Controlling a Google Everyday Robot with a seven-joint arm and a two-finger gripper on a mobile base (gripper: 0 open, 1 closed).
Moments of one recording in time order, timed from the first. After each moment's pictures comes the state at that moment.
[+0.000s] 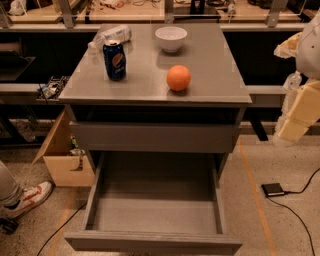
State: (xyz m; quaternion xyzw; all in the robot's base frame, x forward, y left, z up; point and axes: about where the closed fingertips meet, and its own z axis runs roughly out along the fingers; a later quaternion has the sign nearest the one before) arm 0.438 -0.211 0.997 -0.60 0.77 -0.06 0.19
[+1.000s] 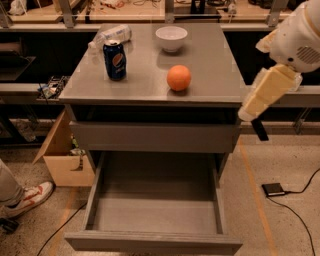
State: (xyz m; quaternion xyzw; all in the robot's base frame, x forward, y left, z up) arm 0.500 -0.192 0.985 -0.55 0.79 0.01 0.26
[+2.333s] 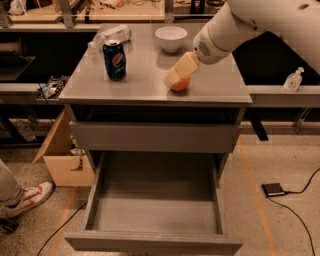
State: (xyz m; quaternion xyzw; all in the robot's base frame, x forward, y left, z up) arm 0.667 -0.091 0.925 -0.37 0.87 0.07 0.32
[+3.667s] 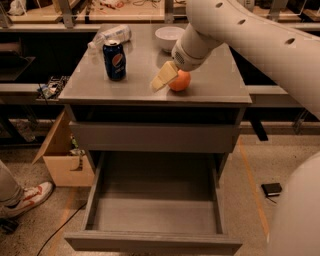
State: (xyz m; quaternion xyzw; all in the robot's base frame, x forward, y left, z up) arm 0.712 -0.057 0.874 -0.34 0.90 0.04 0.28
